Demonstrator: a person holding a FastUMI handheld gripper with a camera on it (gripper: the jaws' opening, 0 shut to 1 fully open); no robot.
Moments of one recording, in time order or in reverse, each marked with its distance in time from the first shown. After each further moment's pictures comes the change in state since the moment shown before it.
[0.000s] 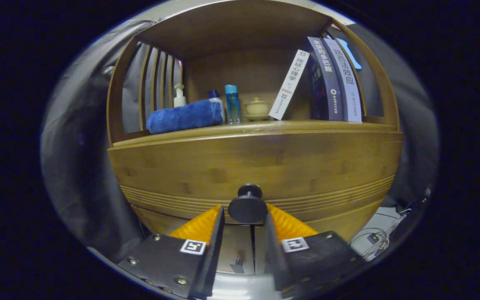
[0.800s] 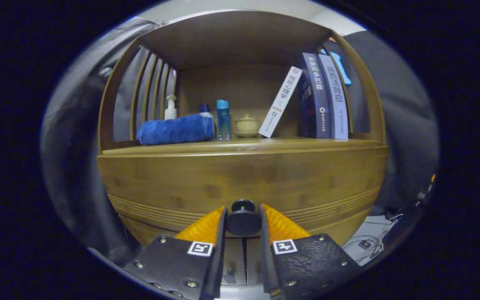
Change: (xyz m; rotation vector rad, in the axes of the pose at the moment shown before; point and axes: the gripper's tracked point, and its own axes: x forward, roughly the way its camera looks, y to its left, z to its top) arm 0.005 0.001 0.027 -0.053 -0.142 -0.081
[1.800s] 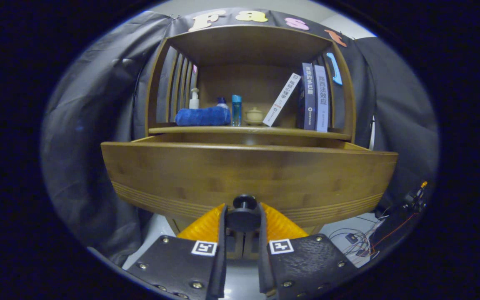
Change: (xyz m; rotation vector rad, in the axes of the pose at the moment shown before) arm -0.157 -0.001 -0.029 -0.039 0.121 0.052
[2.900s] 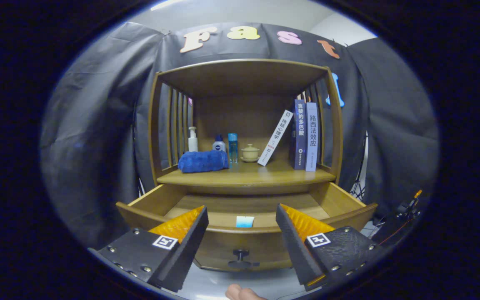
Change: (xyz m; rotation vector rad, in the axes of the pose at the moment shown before) arm -0.013 -0.007 0.129 0.066 -0.061 -0.013
